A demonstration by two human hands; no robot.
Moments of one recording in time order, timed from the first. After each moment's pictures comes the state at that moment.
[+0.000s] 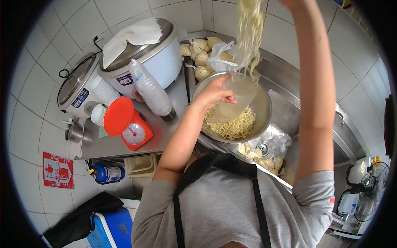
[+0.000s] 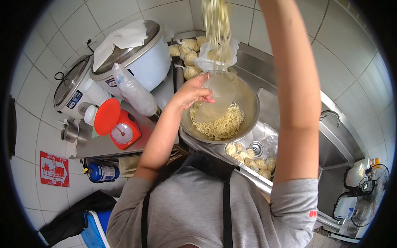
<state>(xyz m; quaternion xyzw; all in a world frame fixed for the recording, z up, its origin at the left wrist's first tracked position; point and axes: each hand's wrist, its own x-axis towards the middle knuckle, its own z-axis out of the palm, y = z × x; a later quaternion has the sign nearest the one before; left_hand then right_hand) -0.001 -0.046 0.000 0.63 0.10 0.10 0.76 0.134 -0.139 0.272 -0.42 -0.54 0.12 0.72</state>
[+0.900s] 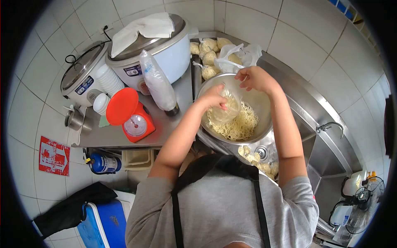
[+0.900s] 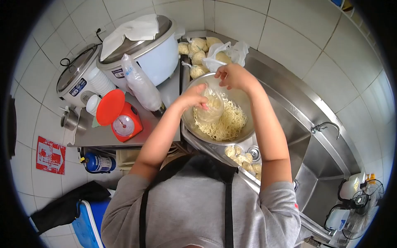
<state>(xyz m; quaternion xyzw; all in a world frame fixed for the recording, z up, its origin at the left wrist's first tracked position) -0.014 -0.026 -0.031 0.70 0.24 0.04 0.67 0.145 -0.135 0.050 -0.73 -0.58 0.27 0.25</state>
